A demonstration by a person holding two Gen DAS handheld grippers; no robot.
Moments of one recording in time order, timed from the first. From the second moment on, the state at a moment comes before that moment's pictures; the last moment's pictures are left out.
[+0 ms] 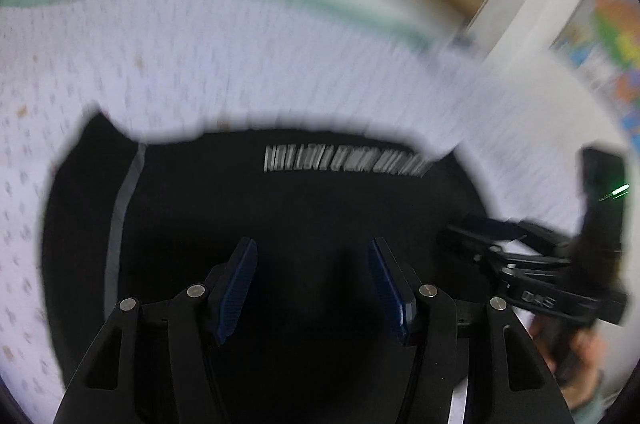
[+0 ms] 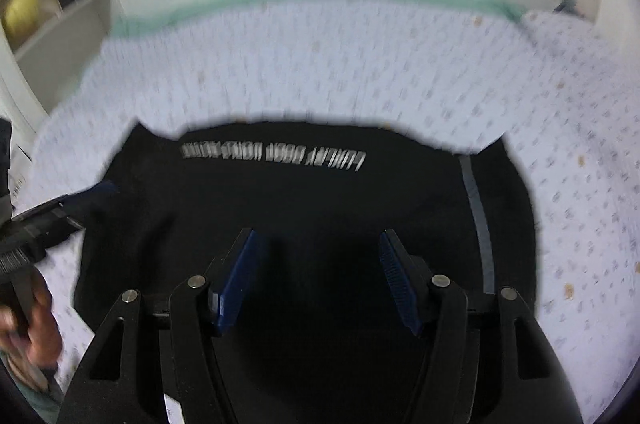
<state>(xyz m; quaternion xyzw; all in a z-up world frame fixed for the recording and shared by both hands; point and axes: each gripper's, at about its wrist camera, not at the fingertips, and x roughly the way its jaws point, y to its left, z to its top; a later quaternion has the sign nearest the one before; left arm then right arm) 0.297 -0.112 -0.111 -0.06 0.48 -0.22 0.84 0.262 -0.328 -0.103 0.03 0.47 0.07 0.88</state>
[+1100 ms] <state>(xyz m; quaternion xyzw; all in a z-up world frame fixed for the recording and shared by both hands) 0.277 -0.093 -0.106 -0.14 0.46 -0.22 0.85 0.241 -0.367 -0.098 0.13 0.42 0.08 0.89</state>
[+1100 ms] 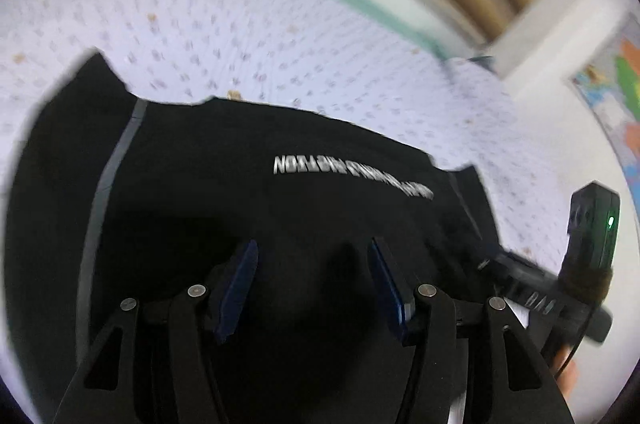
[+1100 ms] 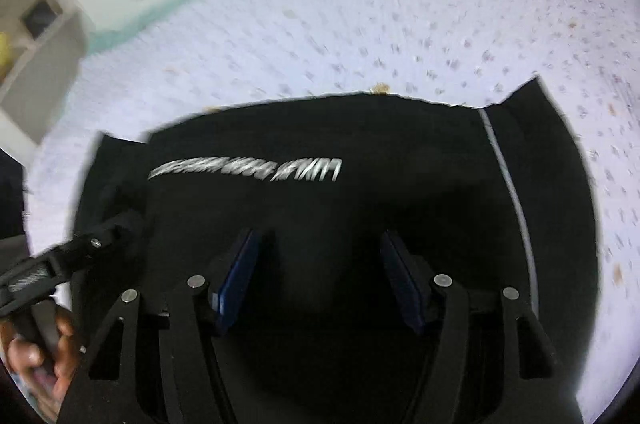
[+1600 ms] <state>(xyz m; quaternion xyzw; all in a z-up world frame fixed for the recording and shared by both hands) 0.200 -0.084 -0.170 -0.07 0.49 -0.16 0.86 0.171 -0.311 -0.170 0.08 0.46 0.07 0.88</state>
